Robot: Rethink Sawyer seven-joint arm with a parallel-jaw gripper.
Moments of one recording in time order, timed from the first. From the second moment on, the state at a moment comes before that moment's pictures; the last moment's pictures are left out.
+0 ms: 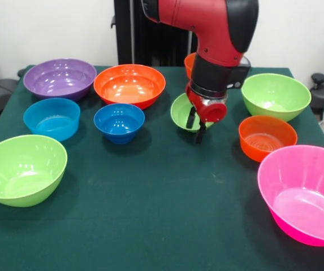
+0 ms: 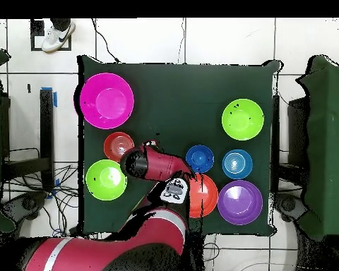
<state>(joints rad) 0.06 -0.36 -0.24 1.69 0.18 0.20 2.88</state>
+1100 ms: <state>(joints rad) 0.04 -0.39 -0.23 1.69 0.20 0.20 2.88</state>
